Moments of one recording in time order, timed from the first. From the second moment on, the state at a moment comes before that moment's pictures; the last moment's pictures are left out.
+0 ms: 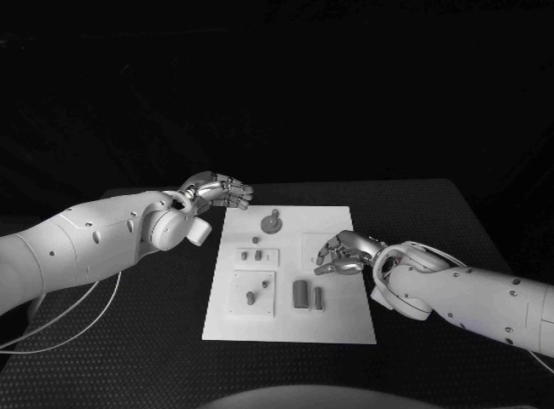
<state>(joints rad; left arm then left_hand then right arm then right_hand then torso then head) 1.18 -0.70 -0.12 1.10 -0.23 -0.07 0.21 1.02 -0.06 0.49 -0.26 0.05 0.81 0.19 0.31 0.45 1.06 0.17 0.08 0.13 0.80 0.16 0.40 0.47 0.02 0.78 0.07 0.07 0.92 1.08 -0.67 -0.20 1.36 -1.12 -0.34 -0.06 0.91 -0.12 0.59 -0.29 0.10 0.98 0.12 0.23 0.62 1.12 0.01 1.09 1.14 1.03 -0.09 1.48 0.90 0.25 0.95 0.03 0.97 1.31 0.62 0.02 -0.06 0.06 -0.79</state>
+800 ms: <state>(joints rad) 1.18 -0.65 -0.12 0.98 -0.19 -0.08 0.24 1.01 -0.05 0.49 -0.26 0.05 0.81 0.17 0.32 0.44 1.06 0.16 0.08 0.12 0.79 0.15 0.38 0.48 0.02 0.78 0.07 0.07 0.93 1.12 -0.53 -0.03 0.86 -0.44 -0.19 0.26 0.93 -0.03 0.56 -0.29 0.10 0.81 0.18 0.20 0.55 0.96 0.15 0.29 0.30 0.78 0.15 0.56 0.42 0.19 0.51 0.22 0.43 1.05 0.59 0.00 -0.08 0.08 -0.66</state>
